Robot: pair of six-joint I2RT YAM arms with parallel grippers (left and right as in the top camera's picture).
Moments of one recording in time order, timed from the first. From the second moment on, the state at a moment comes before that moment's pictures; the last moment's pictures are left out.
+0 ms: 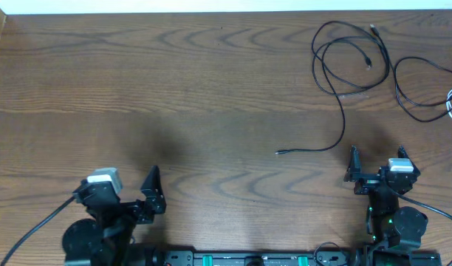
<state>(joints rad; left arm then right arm) 0.05 0.19 0.69 -0.86 0.13 -0.23 -0.14 0.01 0.01 -0.07 -0.10 -0.03</state>
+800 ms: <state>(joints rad) 0.05 0.01 0.11 -0.27 0.13 -0.11 -0.14 0.01 0.01 -0.07 -0.10 -0.03</state>
